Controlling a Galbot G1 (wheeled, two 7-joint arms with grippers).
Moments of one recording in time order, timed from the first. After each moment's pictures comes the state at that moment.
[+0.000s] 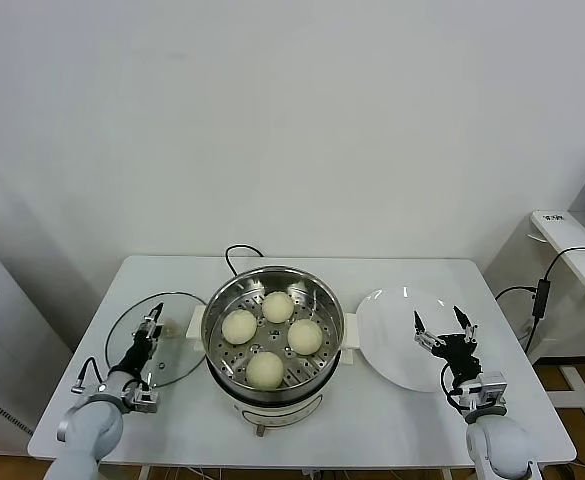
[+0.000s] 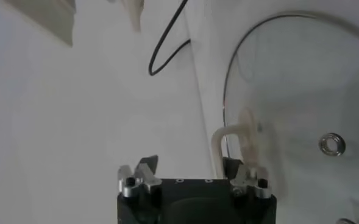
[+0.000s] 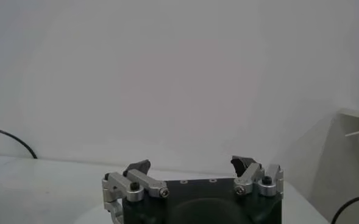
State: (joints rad) left arm 1.08 -1.23 -0.55 -1.35 1.46 -0.16 -0.15; right arm -1.24 1.34 0.73 1.61 0.16 0.07 -0.20
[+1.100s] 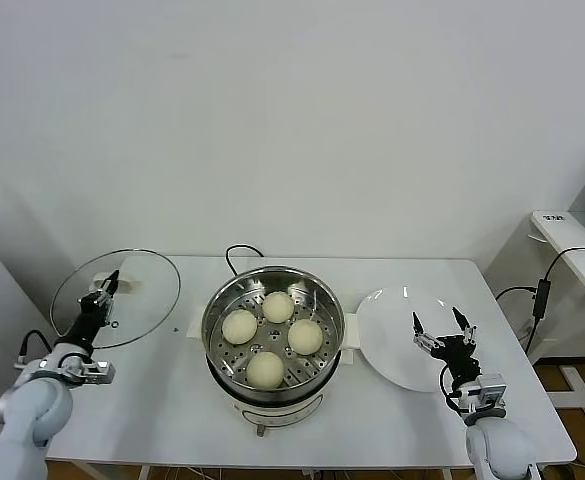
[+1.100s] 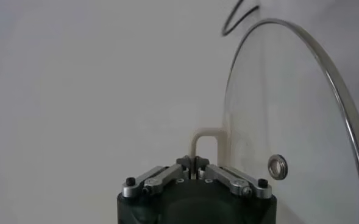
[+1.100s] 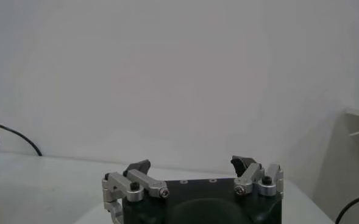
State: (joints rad) left arm 1.13 -1.04 -0.63 -1.59 1.14 -0.14 -0.09; right arm -1.25 1.35 0.73 1.63 0.16 0.08 -0.20
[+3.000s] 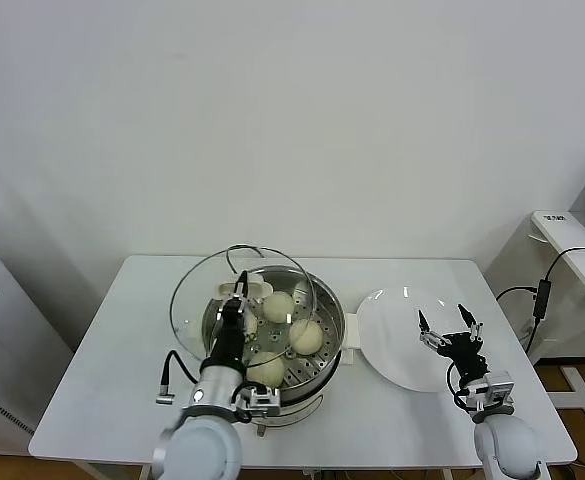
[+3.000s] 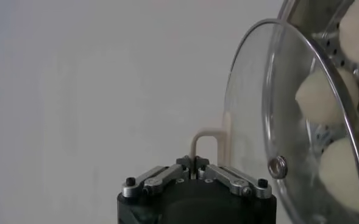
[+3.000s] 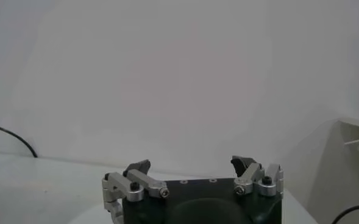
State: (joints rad) left arm 1.09 -1.19 0.09 -2.12 1.48 0.64 0.27; right arm -1.24 1.32 0.74 1.62 0.16 0.08 -0.22
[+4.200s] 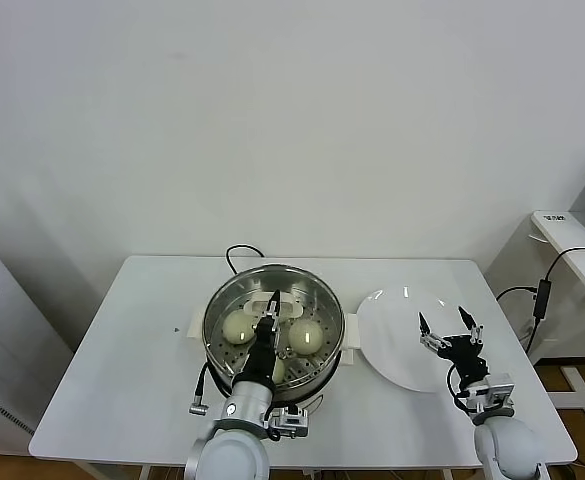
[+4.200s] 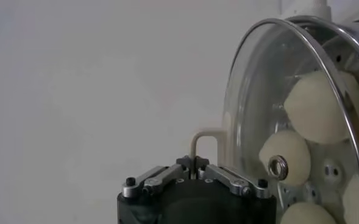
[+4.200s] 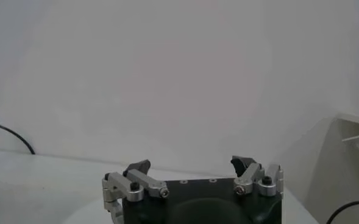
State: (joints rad) left arm 1.08 -1.22 0.20 -2.04 1.48 0.62 0.23; right arm -1.25 1.32 0.75 1.60 0.16 0.08 -0.22
